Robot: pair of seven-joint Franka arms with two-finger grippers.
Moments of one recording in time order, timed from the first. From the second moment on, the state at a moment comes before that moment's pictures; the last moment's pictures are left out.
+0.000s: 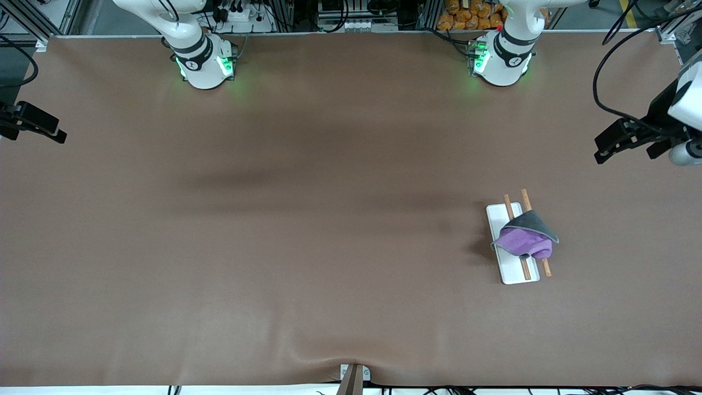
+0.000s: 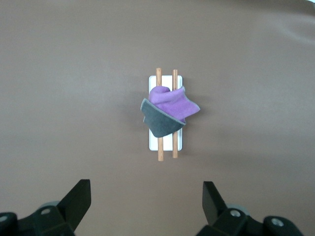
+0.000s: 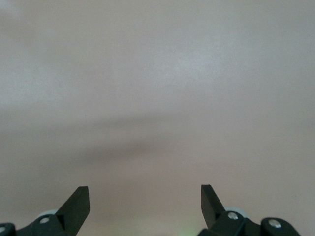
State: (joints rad) left arm 0.01 0.01 -0.11 -1.52 0.03 1.62 -0.19; right arm -0.04 -0.02 -0.06 -1.53 0.02 1.48 0.01
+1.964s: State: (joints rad) left arm -0.02 -0.11 -0.09 -1.63 0.03 1.53 -0.14; right arm -0.04 -0.02 -0.06 -1.53 0.01 1.48 0.01
